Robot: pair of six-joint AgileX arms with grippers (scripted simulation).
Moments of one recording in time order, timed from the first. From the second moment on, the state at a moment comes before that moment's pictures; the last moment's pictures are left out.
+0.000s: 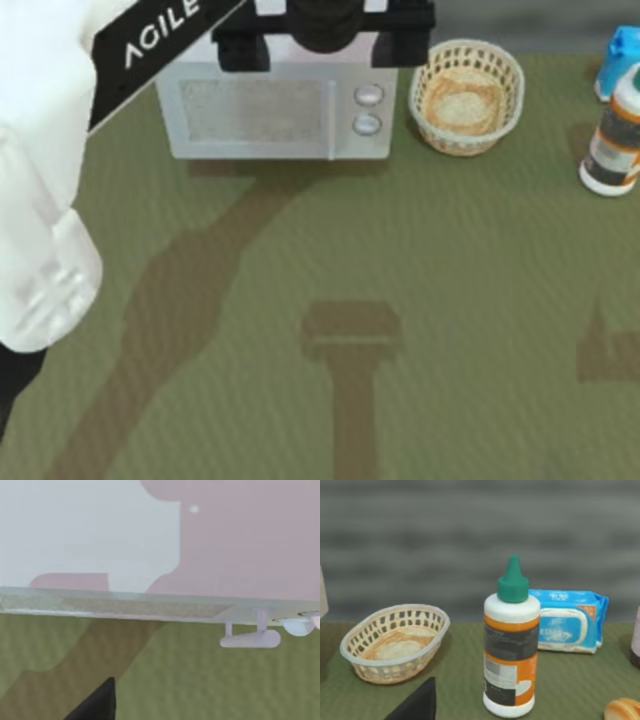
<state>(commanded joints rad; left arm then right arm) -0.65 2.29 2.35 -1.20 -0.31 -0.59 0.00 0.00 0.00 0.00 0.00 0.00</state>
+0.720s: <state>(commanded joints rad) -0.60 2.41 2.28 -0.99 -0.29 -0.54 0.00 0.00 0.00 0.00 0.00 0.00</state>
